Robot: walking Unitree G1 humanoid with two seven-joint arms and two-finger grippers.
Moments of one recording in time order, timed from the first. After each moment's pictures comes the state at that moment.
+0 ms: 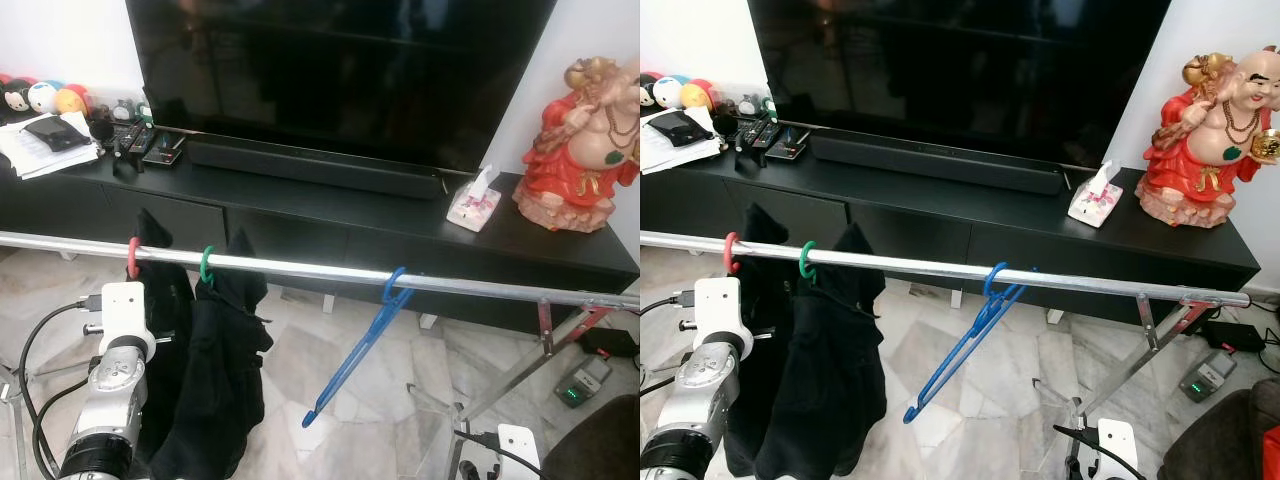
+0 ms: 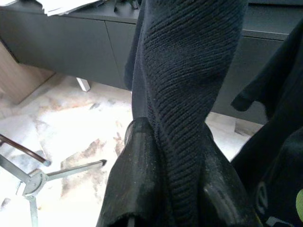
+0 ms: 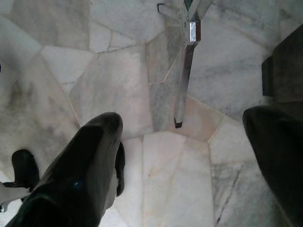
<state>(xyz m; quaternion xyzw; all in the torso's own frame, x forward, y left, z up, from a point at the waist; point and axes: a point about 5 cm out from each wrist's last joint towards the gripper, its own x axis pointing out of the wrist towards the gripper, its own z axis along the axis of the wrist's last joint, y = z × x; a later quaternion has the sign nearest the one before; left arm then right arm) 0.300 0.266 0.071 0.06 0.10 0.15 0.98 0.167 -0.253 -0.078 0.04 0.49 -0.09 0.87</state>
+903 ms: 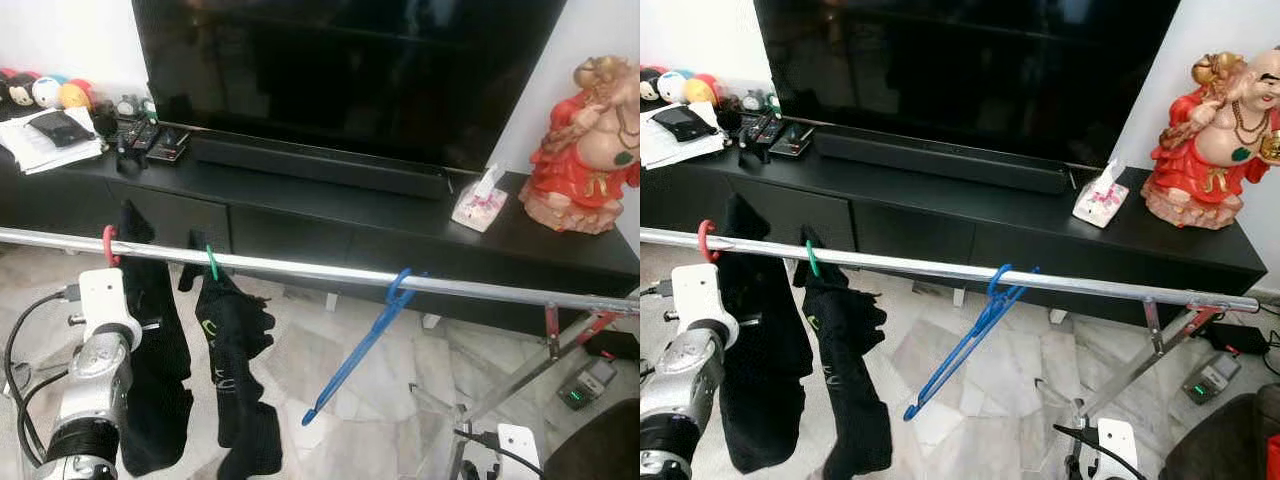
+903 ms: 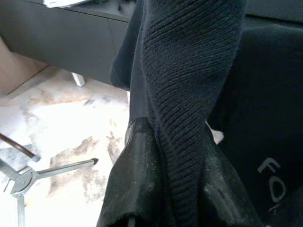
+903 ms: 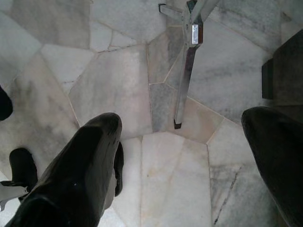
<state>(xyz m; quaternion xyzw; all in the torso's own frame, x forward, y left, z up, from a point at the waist) 0.314 0.277 0.087 0.03 0.10 0.13 0.99 0.167 -0.253 -0.078 0.04 0.49 -0.09 0.87</state>
